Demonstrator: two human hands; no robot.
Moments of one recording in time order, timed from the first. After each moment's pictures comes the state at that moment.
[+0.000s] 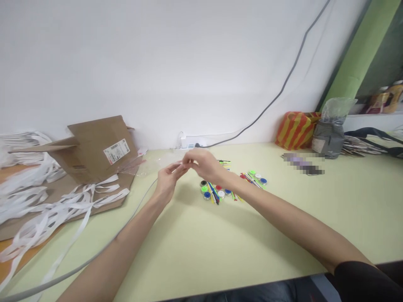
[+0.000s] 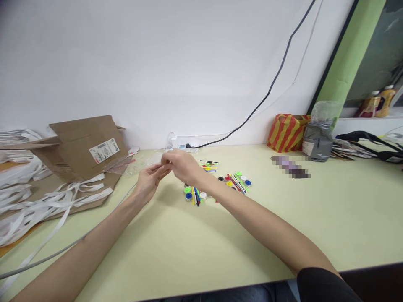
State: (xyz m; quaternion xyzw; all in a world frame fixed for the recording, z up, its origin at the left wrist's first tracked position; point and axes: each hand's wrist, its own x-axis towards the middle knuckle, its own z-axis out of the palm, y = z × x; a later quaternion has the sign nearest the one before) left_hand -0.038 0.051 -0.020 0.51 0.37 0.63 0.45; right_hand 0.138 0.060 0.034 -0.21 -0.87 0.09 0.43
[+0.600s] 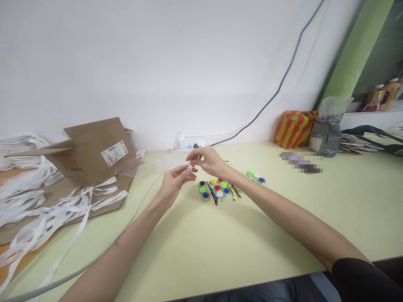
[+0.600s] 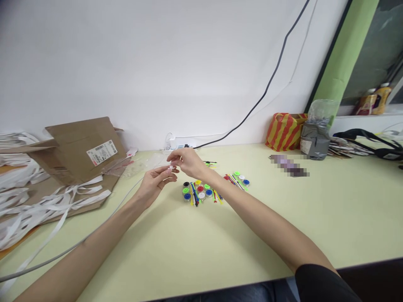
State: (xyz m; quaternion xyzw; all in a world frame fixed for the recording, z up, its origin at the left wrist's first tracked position) left_hand -0.017 0.028 -0.006 0.55 0.35 0.56 0.51; right_hand 0.155 0.076 0.039 -0.25 -0.83 0.22 0.44
